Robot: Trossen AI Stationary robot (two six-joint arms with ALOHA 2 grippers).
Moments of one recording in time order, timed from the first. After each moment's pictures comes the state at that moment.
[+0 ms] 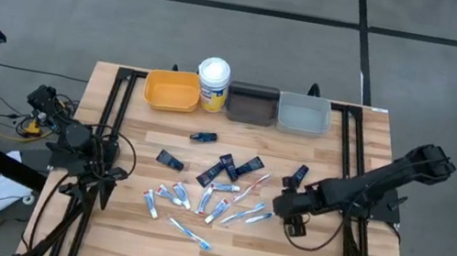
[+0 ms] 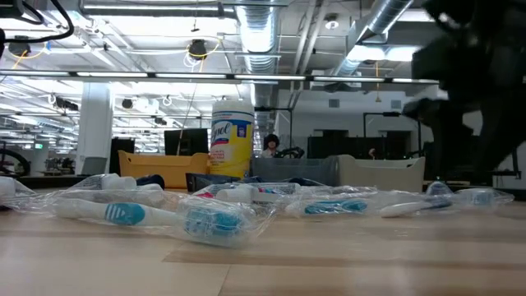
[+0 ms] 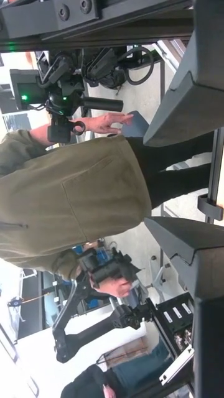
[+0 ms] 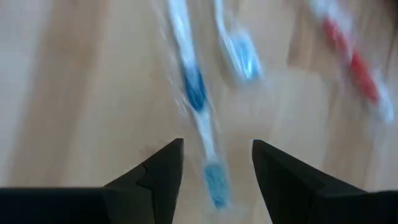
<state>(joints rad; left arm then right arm) -0.59 0.02 0.01 0.11 0.55 0.20 0.40 1.40 0.69 -0.54 0.11 0.15</state>
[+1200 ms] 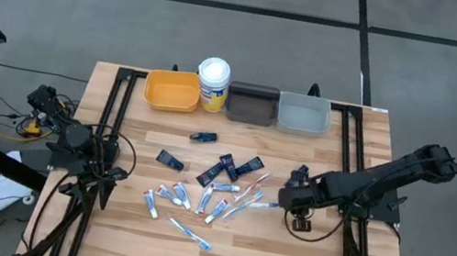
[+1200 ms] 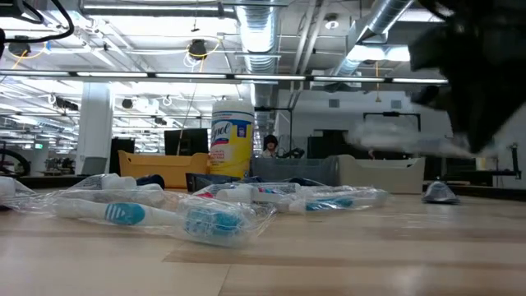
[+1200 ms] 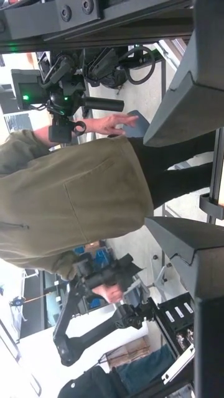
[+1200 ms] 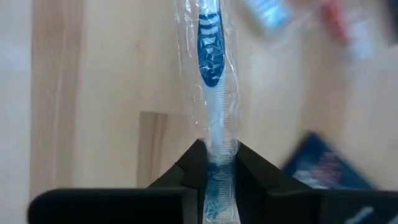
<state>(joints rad) -0.59 0.02 0.01 0.12 0.55 0.20 0.33 1.30 0.80 -0.81 0.10 0.21</state>
